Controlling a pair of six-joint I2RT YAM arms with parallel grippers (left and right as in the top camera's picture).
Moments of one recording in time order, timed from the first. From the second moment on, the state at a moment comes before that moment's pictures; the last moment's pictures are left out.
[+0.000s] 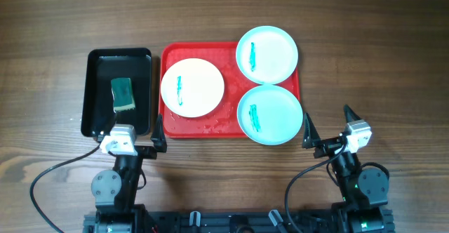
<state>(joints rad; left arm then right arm) 0.02 0.01 0.01 -0.06 0.12 -0.10 0.13 0.02 0.01 0.00 -0.09 0.07</state>
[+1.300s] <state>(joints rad) 0.02 0.71 0.90 -0.68 0.21 -0.18 0.13 0.58 0.58 -0.16 -0.31 0.10</state>
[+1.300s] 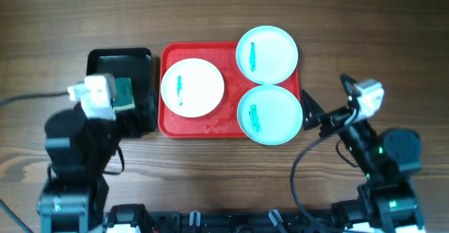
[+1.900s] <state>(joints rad) 0.02 1.38 1.46 -1.17 0.20 -0.18 0.13 1.26 1.22 -0.69 -0.49 0.10</state>
